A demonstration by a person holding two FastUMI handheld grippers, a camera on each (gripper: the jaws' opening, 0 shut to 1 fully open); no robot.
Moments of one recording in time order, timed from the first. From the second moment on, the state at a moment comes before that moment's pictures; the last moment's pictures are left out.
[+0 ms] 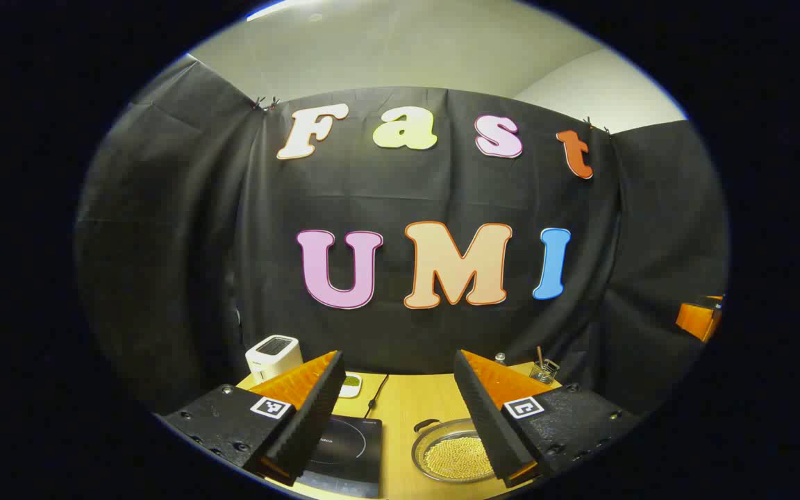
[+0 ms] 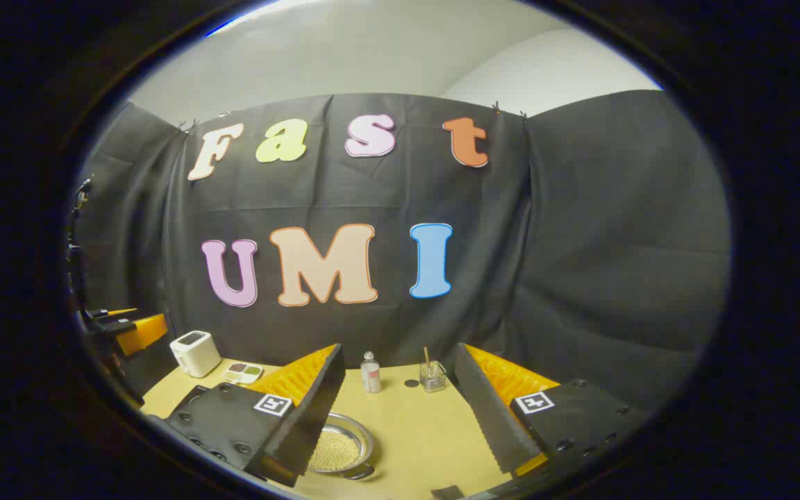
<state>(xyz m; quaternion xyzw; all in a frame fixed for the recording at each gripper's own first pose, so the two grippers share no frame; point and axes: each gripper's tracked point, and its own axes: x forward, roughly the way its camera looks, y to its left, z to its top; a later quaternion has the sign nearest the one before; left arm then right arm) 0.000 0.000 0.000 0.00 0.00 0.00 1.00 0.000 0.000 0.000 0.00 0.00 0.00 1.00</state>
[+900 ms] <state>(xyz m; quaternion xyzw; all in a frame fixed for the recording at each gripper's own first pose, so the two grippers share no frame) 0.007 0.010 -0.018 0.02 0.02 -0.01 1.00 -0.006 -0.012 -0.006 0.00 0.00 -0.04 1.00</state>
